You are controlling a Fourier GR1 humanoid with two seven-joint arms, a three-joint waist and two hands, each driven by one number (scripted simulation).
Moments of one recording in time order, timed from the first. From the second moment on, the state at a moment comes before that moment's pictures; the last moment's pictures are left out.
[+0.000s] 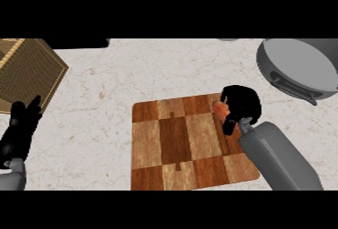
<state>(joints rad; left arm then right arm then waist) -0.07 0.34 0.15 -1.44 -0.14 0.09 0.38 -0.53 -0.26 0.41 -1.20 0.86 0.14 0.70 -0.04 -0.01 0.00</state>
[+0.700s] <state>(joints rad) -0.02 0.34 0.18 -1.46 -0.13 0.10 0.37 -0.35 -0.94 -0.20 -1.05 0.56 -0.07 0.04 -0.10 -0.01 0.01</state>
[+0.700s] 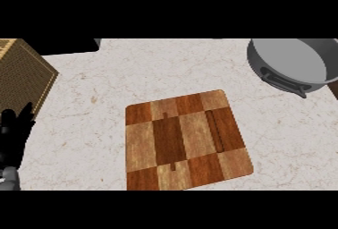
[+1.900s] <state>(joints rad) -0.11 0.31 0.12 -1.47 -0.17 0.06 0.41 -0.78 -1.14 -0.29 -0.72 0.41 0.15 -0.21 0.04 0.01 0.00</state>
